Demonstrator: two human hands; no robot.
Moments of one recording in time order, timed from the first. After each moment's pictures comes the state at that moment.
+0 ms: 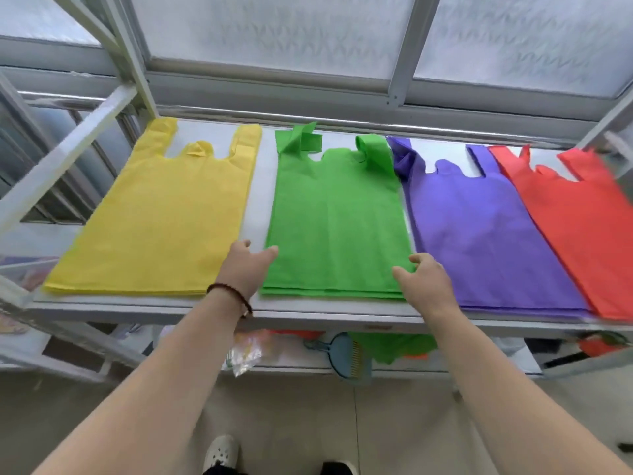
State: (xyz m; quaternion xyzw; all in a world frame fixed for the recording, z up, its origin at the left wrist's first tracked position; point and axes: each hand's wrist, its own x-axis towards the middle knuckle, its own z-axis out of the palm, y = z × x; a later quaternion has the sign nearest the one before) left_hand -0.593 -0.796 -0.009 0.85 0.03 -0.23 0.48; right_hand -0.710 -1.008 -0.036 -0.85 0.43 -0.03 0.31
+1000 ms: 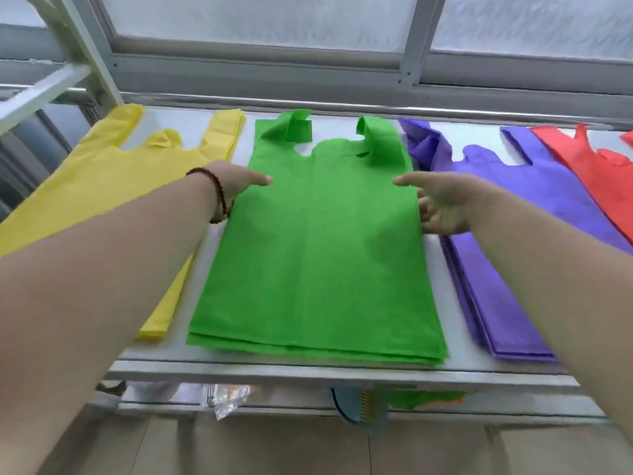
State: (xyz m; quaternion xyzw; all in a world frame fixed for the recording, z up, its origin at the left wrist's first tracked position) left_hand -0.447 -0.875 -0.029 0.86 0.02 -0.26 0.43; right_hand -0.587 -1.106 -0.021 -0.64 0.39 0.08 0.66
